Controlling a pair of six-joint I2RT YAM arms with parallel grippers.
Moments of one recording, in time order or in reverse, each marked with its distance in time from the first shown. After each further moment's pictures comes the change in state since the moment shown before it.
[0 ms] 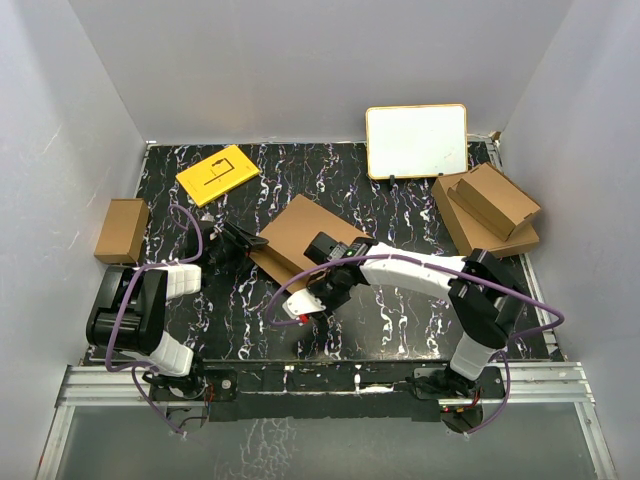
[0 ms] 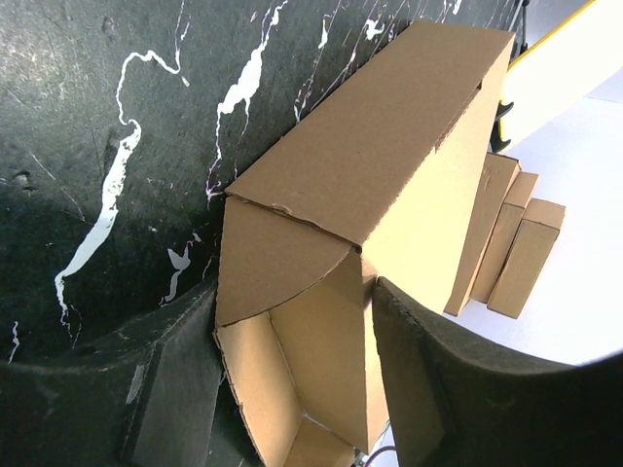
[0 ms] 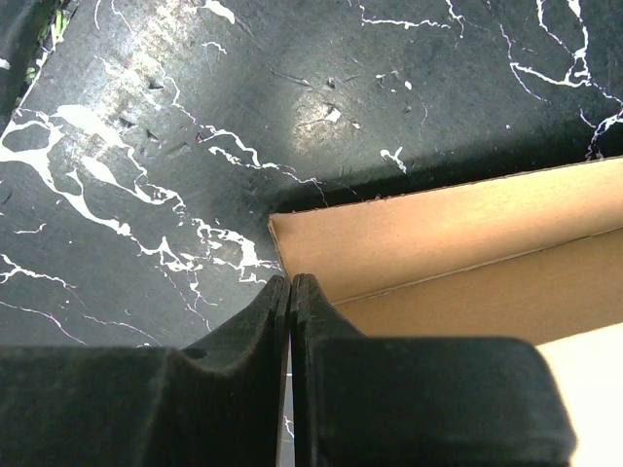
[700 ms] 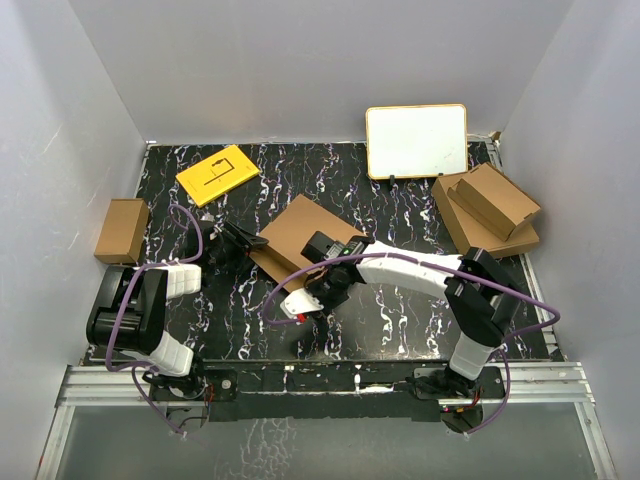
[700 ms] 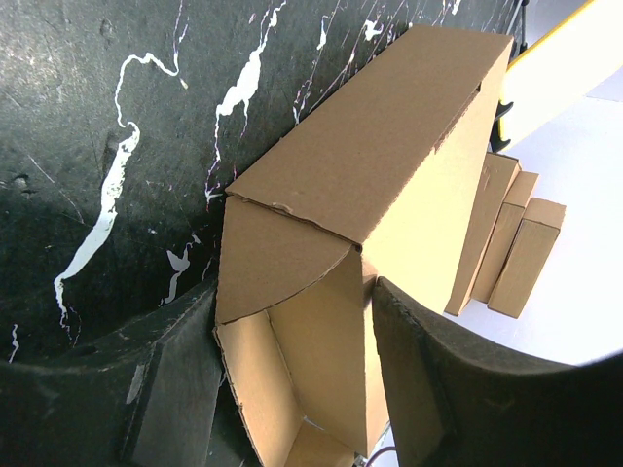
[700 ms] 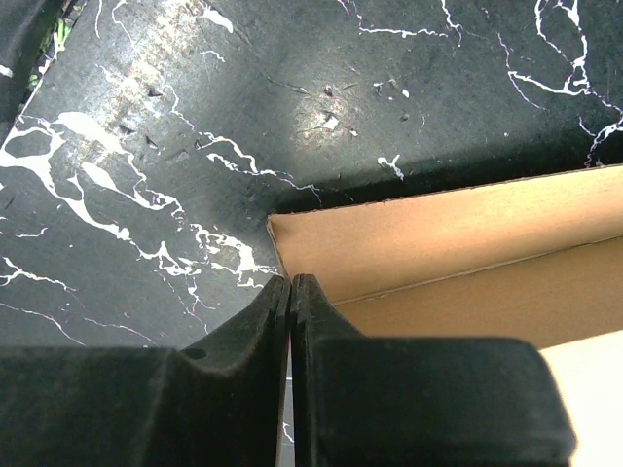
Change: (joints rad) left arm 0.001 0.003 0.001 0.004 0.002 0.003; right arm 0.002 0.023 0.033 -0.025 -0.006 0.001
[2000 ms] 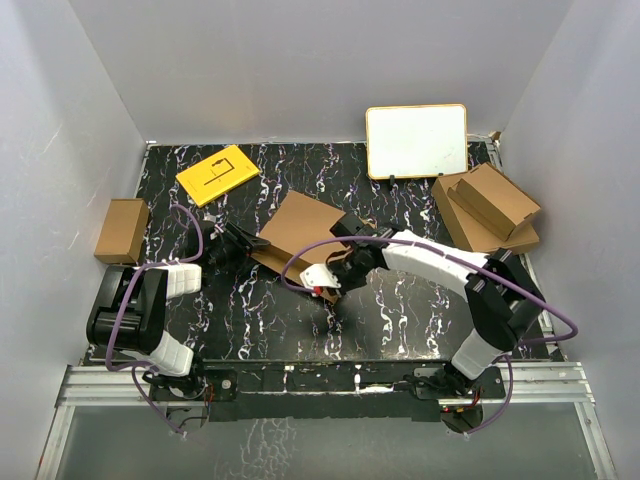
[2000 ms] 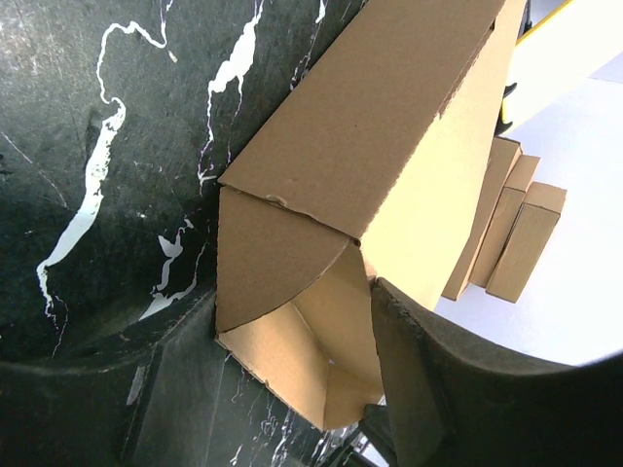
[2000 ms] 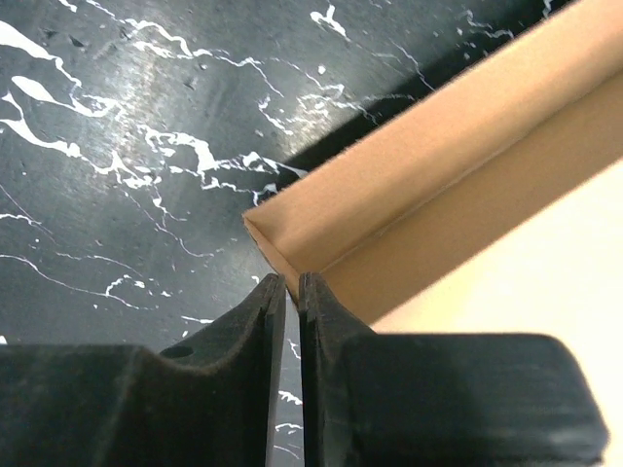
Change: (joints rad) left arm -0.001 0.001 0.004 -0.015 0.035 0.000; right arm -0.176 -0.092 -0.073 0.034 -0.039 0.039
